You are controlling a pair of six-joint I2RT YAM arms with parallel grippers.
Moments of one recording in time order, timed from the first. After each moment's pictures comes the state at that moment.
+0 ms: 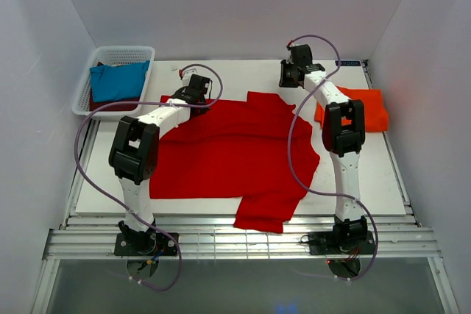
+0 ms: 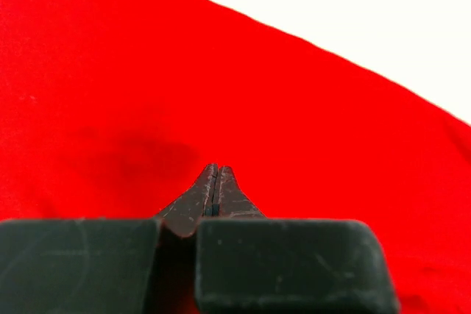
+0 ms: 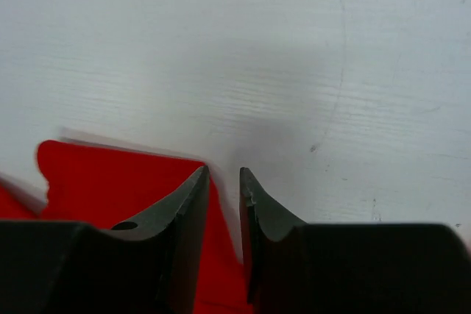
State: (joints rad) left arm -0.39 1.97 1.43 -0.29 -0.40 -0.54; right arm 0.25 2.37 2.09 -0.45 -0.05 0.19
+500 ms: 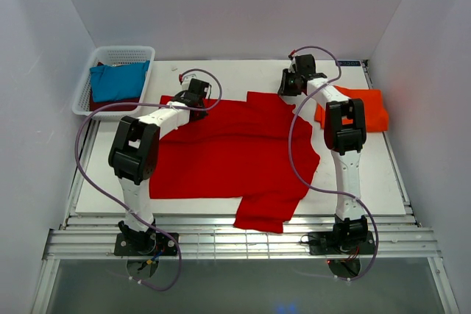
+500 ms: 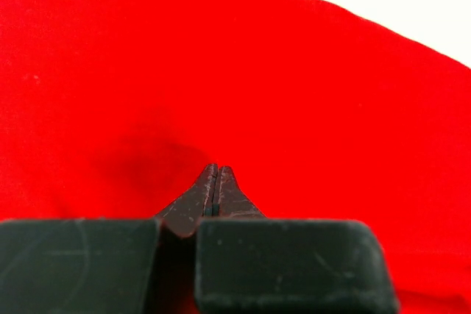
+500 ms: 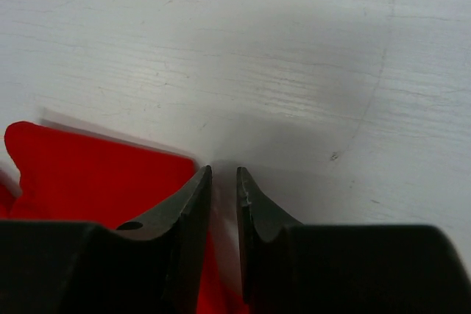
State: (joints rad) left arm -0.39 1.98 1.38 -0.29 -0.39 -0.52; right arm 0.20 2.43 1.98 -0.34 -0.22 0.21
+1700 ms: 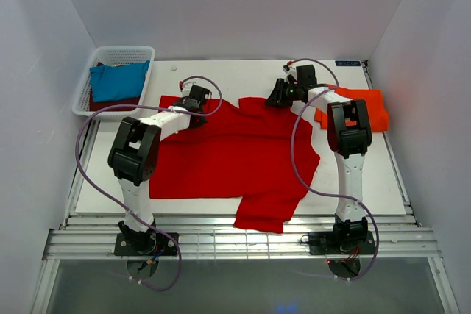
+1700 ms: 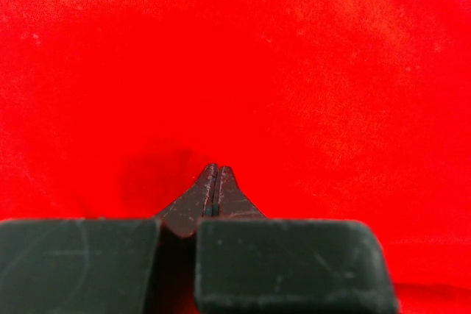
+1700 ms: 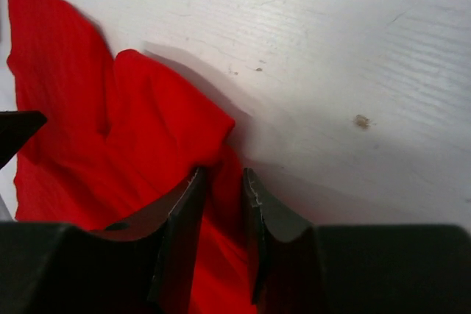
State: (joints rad) left arm -0.40 1.97 1.30 -0.28 -0.41 -0.52; right arm 0.20 2.34 1.73 -0.18 -0.63 0.35
